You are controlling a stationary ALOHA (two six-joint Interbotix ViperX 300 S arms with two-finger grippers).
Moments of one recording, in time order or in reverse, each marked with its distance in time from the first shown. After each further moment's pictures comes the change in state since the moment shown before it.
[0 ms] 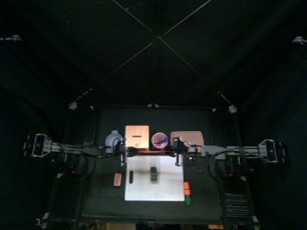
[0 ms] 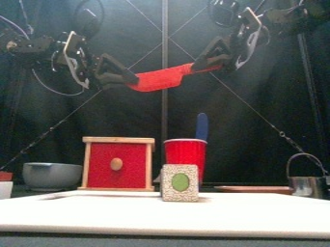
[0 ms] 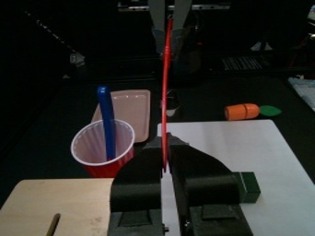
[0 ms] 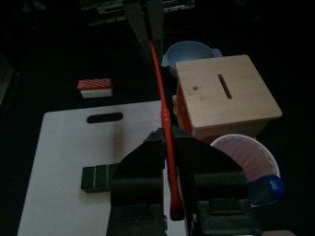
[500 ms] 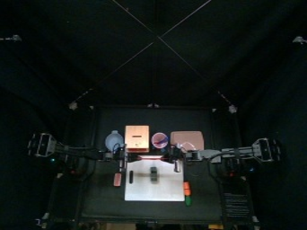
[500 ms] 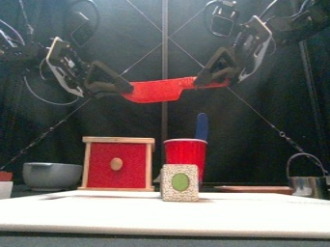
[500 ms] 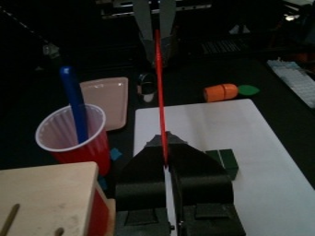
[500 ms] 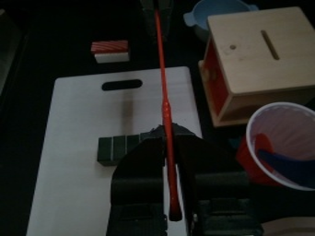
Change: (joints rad) left arm -0.101 0.117 0.054 -0.080 -0.101 -0.015; right arm 0.083 0.106 0.055 0.043 -0.014 0.003
